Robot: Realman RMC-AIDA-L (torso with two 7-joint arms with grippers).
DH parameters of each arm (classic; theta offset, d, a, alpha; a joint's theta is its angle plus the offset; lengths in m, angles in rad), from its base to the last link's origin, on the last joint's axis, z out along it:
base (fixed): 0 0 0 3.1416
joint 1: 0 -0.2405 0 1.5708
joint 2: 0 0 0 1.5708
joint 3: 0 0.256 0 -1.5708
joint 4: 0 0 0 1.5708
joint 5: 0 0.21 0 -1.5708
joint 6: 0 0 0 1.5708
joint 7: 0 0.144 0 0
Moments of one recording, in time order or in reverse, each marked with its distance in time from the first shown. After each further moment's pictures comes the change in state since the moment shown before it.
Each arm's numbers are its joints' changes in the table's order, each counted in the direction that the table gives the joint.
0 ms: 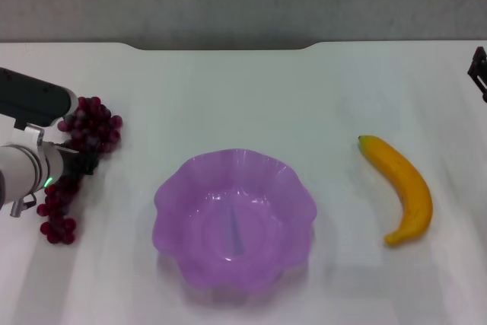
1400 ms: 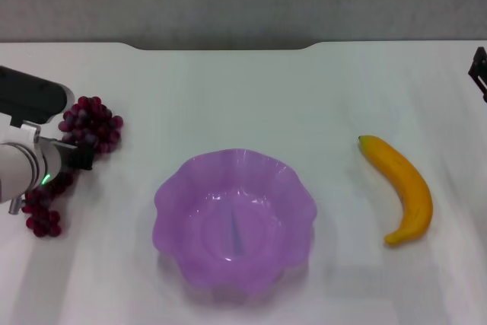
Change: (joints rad) left arm -0.028 -0.002 0.002 -0.049 0.000 0.001 -0.001; right arm 0.001 0.000 0.000 0.002 0.000 -0.002 0.000
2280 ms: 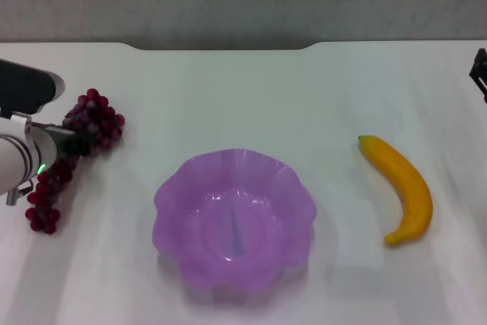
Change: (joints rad) left arm -0.080 -0.002 0.024 -0.149 -0.032 -0.005 -0.003; right arm 0.002 0.000 0.000 0.002 0.000 0.000 0.000
